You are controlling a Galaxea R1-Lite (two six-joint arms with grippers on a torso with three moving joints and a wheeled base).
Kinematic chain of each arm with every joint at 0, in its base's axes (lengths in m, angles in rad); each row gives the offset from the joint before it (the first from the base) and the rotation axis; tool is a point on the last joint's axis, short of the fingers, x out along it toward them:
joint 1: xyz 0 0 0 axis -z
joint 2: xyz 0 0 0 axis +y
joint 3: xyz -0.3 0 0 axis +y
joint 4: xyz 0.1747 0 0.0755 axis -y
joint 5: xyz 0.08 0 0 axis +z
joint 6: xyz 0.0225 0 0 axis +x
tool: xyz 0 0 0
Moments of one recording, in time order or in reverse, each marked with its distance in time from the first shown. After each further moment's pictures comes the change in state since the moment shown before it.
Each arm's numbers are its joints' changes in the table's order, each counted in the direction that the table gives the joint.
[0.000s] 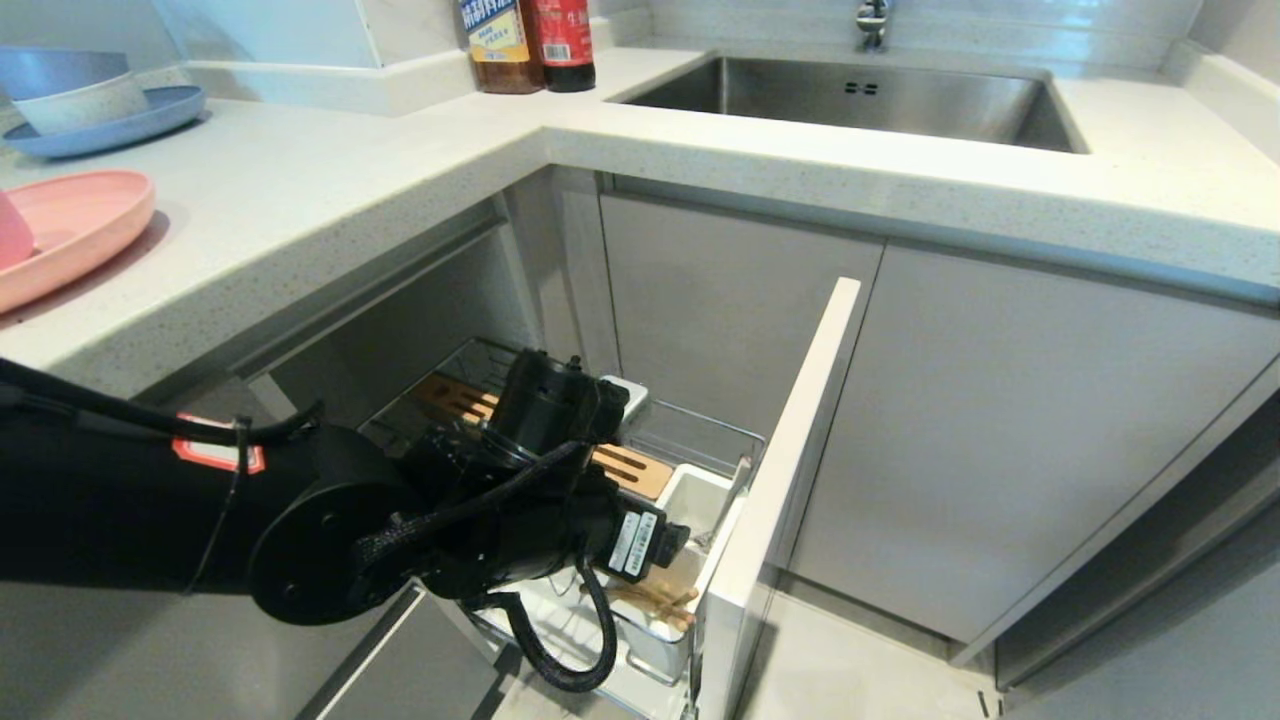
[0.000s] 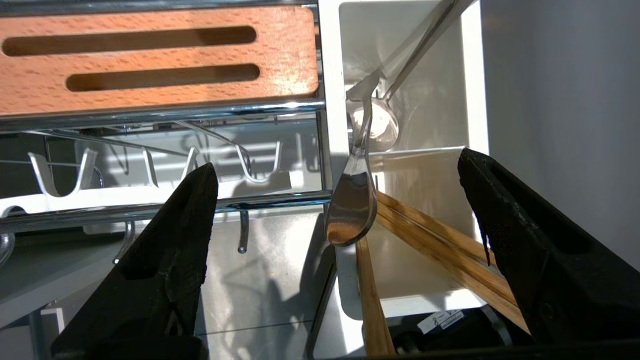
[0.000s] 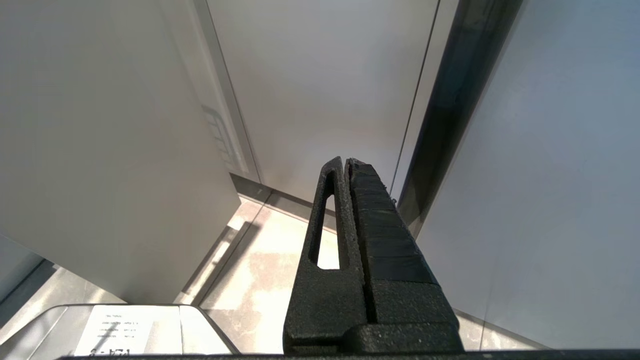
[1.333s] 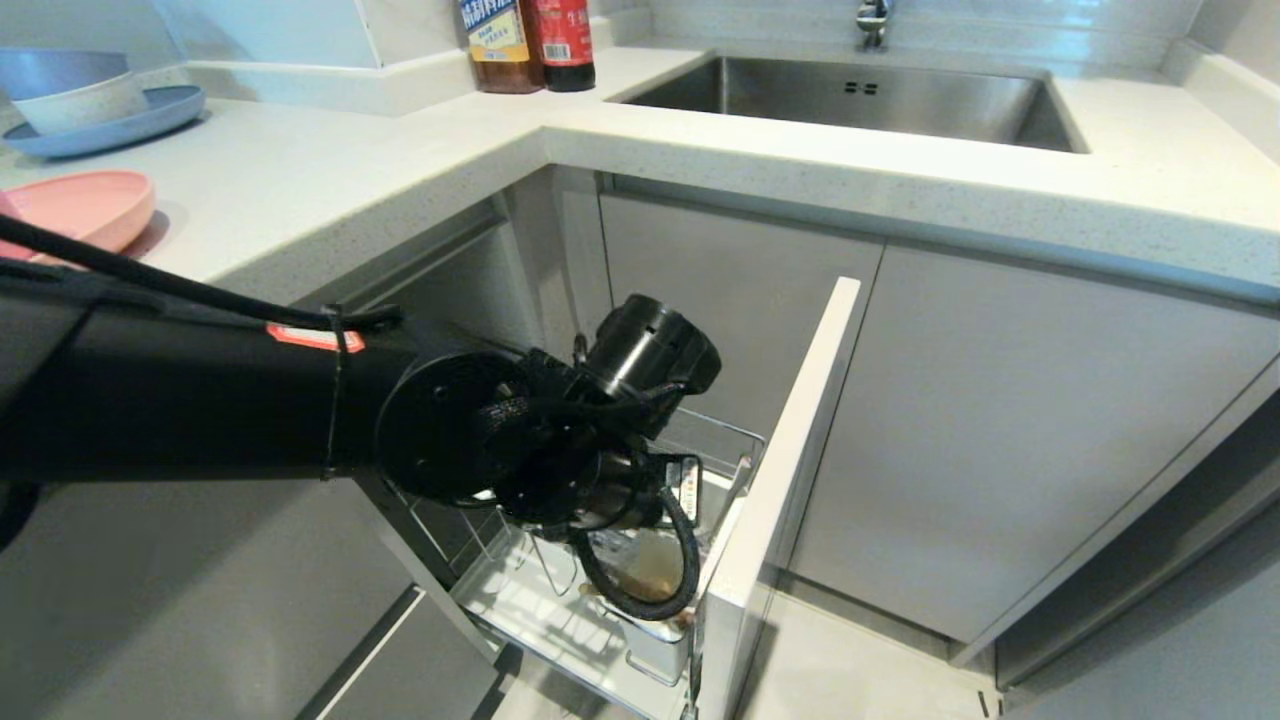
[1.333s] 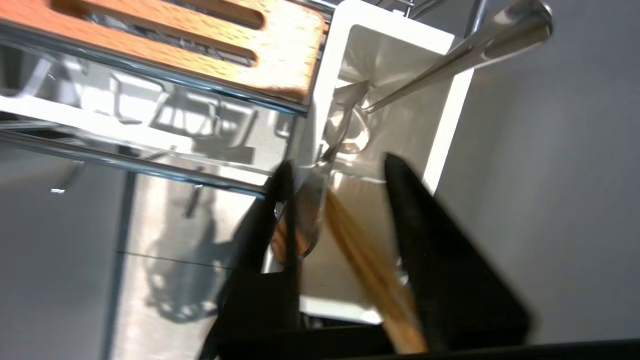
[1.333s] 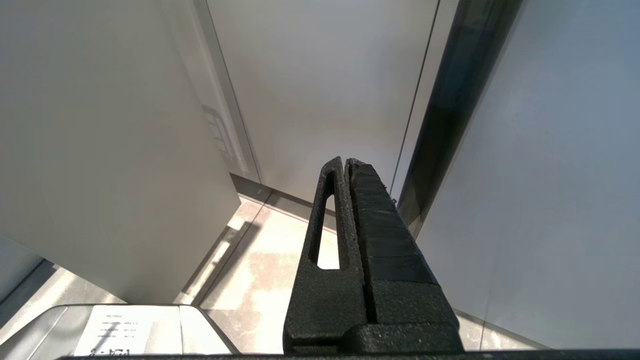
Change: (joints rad) left arm 0.065 0.121 -0.405 -0.465 0.109 -0.420; right arm 0.000 0.000 0.000 0.000 0.000 0.000
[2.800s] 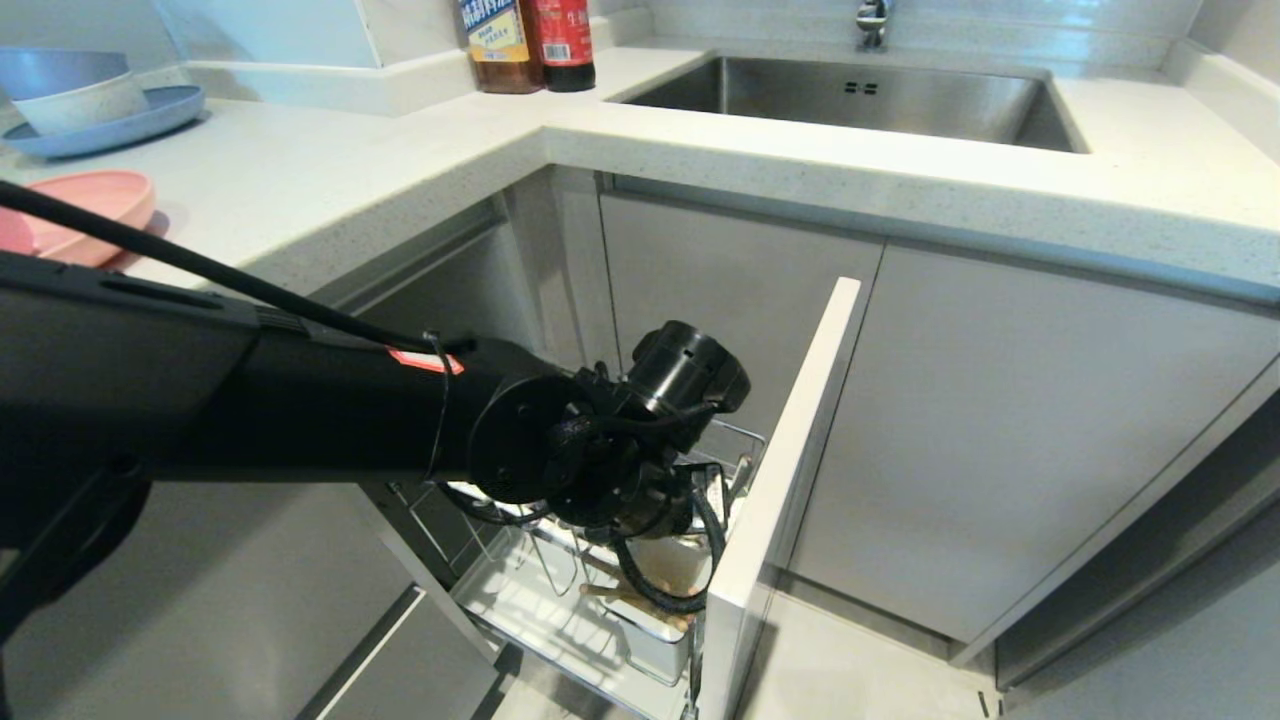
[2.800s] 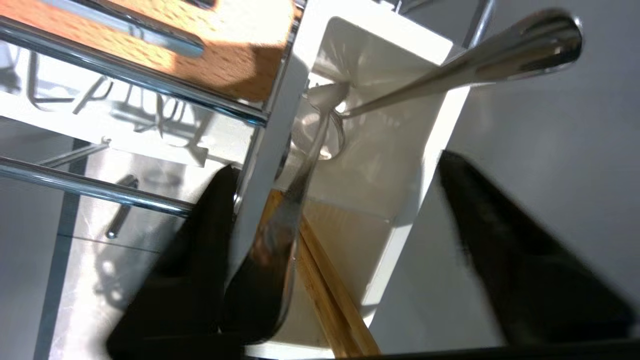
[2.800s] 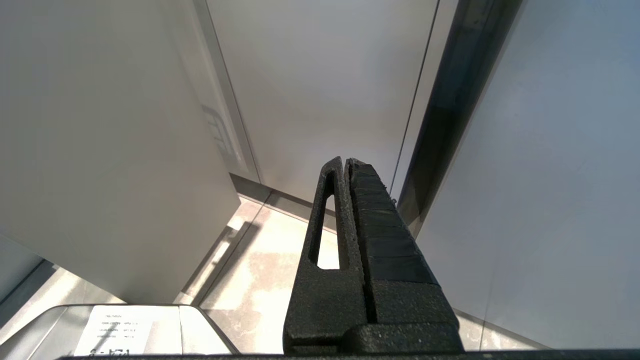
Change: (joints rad) left arm 0.002 0.100 -0.056 0.011 -0.043 -0.121; right arm 0.001 0.000 0.000 0.000 0.000 0.000
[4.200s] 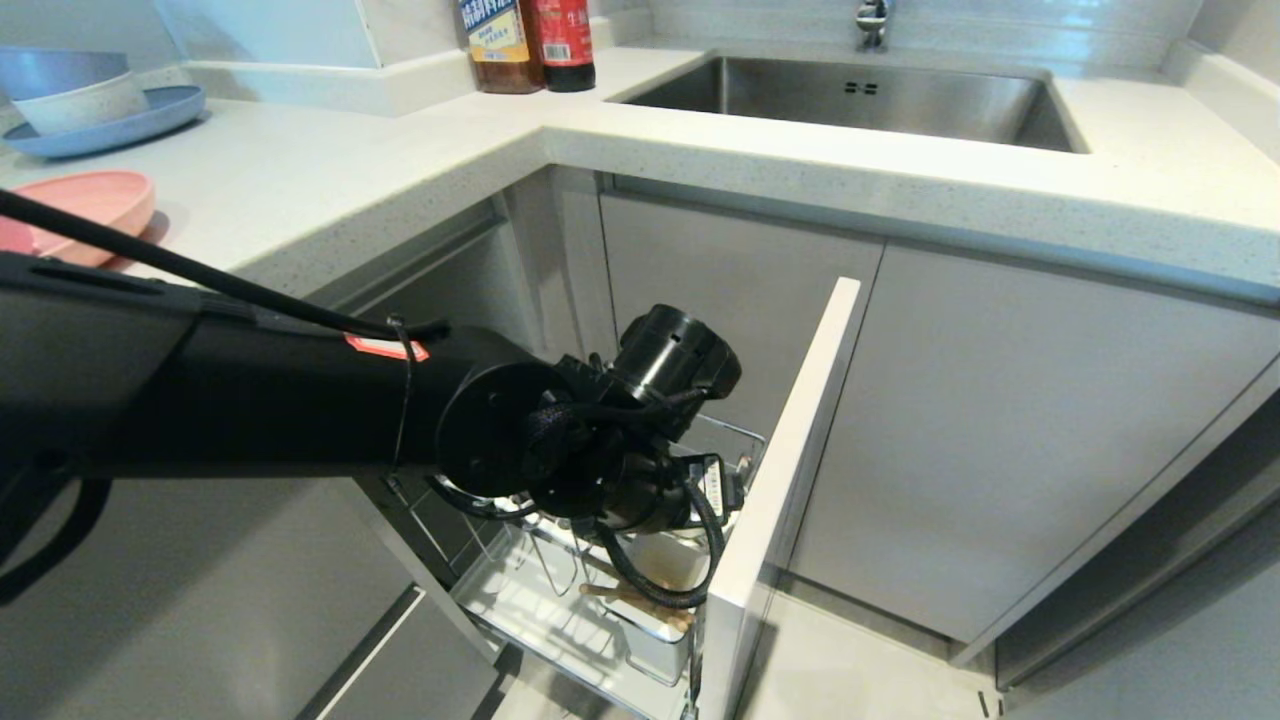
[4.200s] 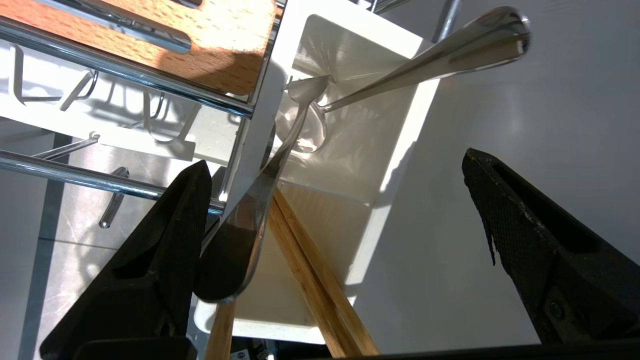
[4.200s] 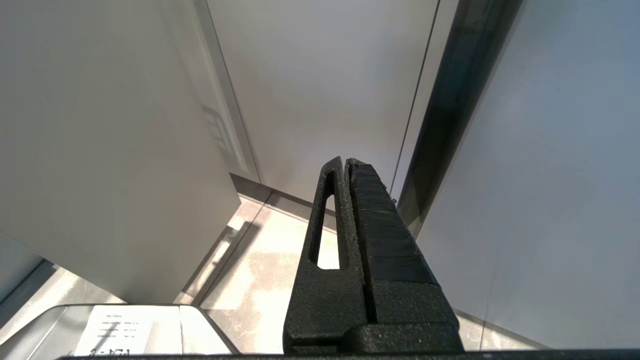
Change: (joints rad) left arm -0.001 -0.033 0.008 0.000 -0.042 -0.001; right arm -0.001 0.000 0.000 0.000 0.000 0.000
